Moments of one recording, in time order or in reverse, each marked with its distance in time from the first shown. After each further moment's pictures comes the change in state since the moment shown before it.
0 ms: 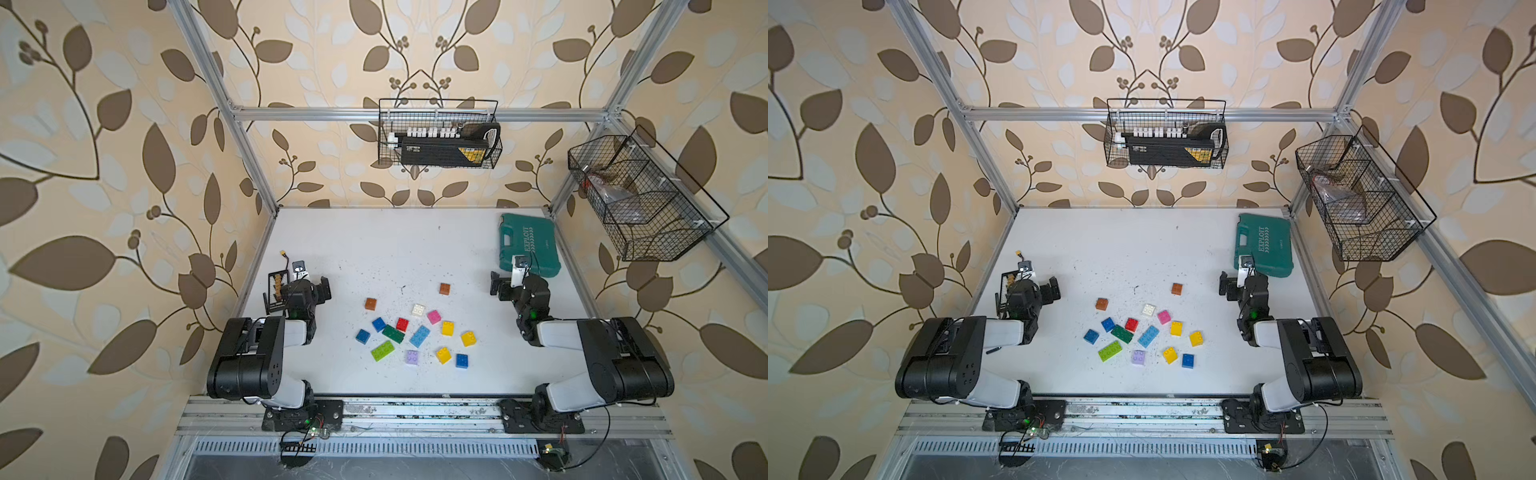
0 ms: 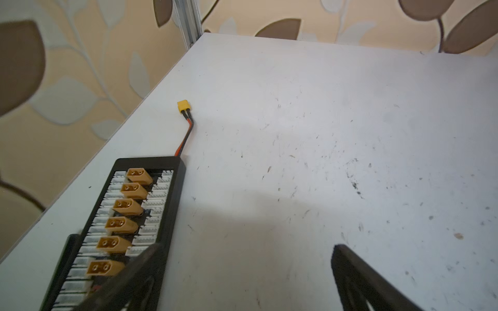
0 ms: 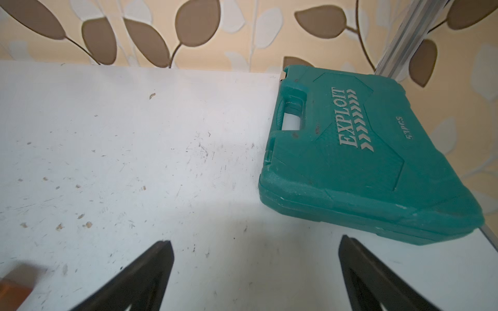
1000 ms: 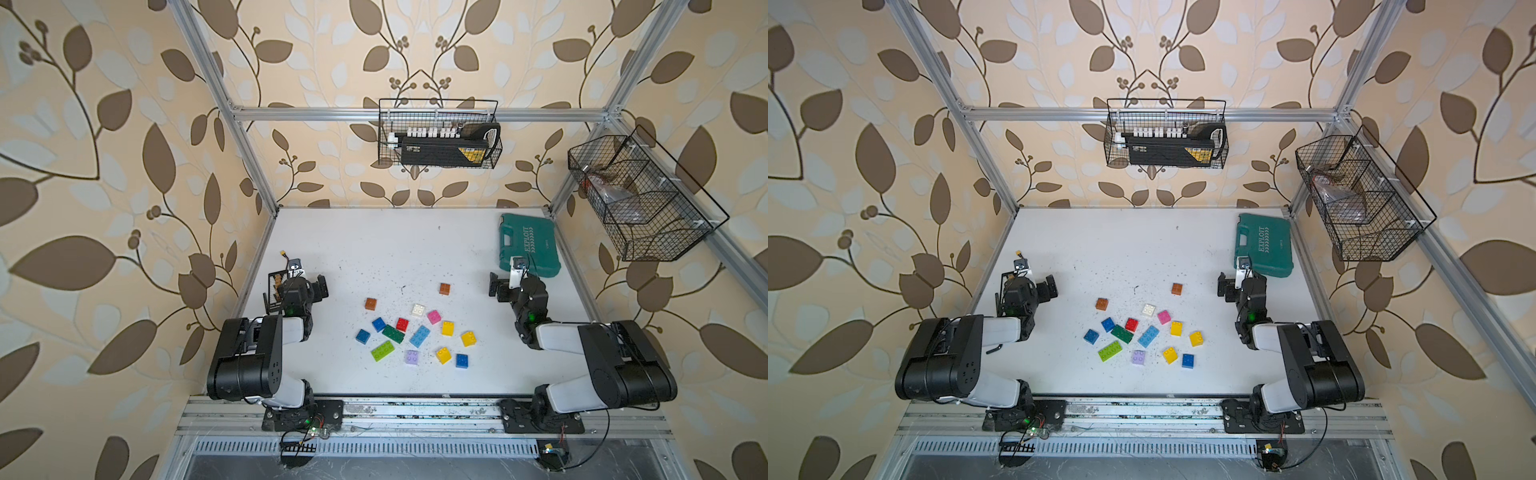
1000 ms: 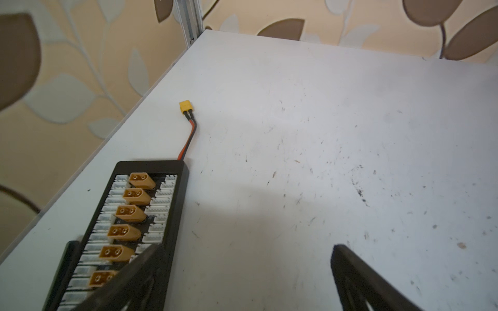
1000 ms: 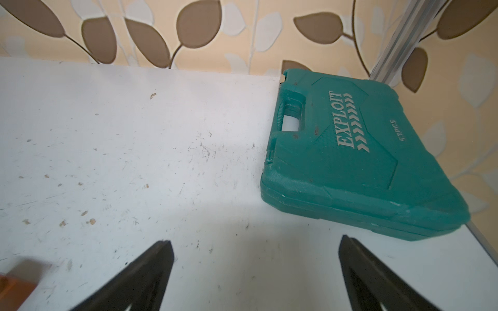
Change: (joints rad) left arm 0.036 -0.022 0.052 -0.127 0.022 -0.019; right arm 0.074 -0.092 -0.017 -0.065 0.100 -0.011
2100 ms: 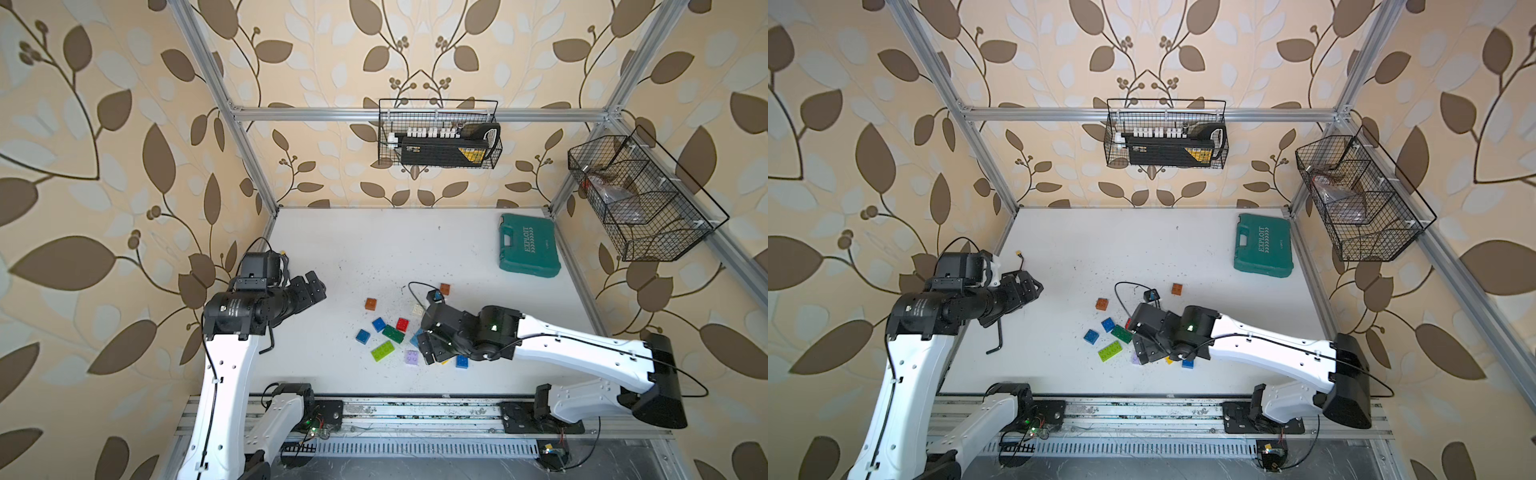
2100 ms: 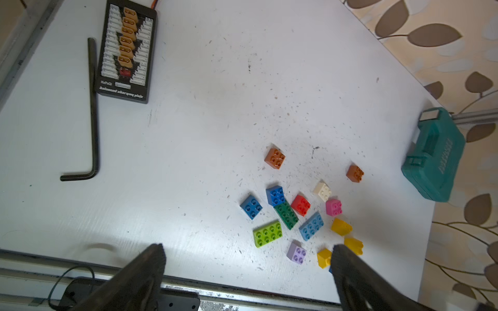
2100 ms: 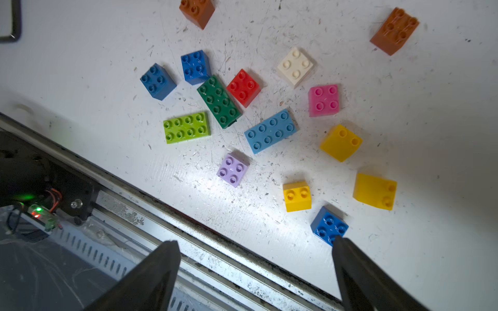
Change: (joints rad) left arm -0.085 -0.574 0.877 -1.890 0.354 -0.416; right arm 1.072 -0.008 0.825 -1.687 0.026 0.846
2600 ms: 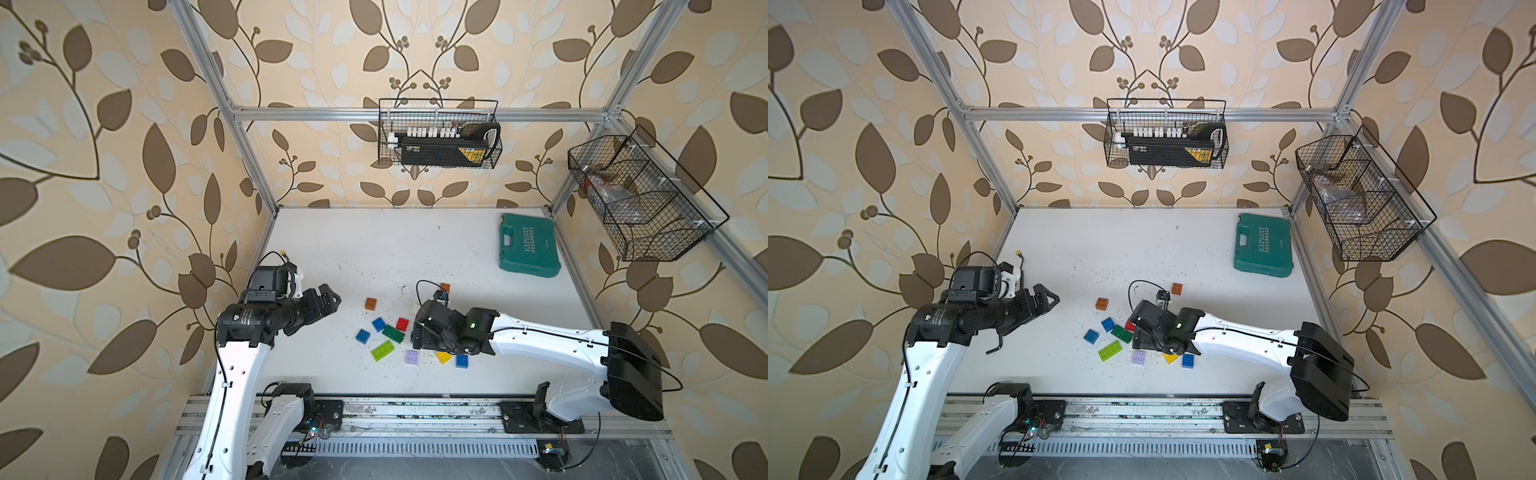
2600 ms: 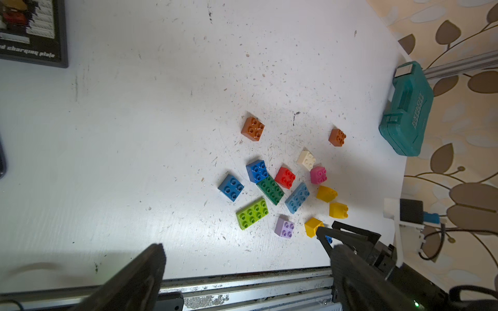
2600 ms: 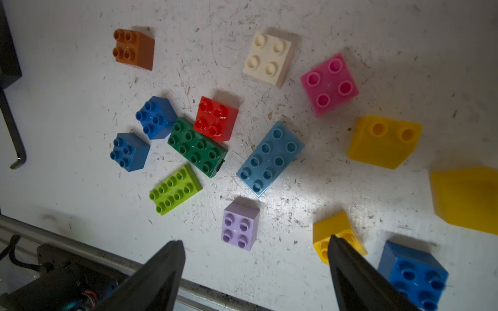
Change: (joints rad) left arm 0.000 -0.059 -0.219 0.139 0.171 0.045; right arm -0.139 0.069 -0.199 0.344 -0.087 0.303
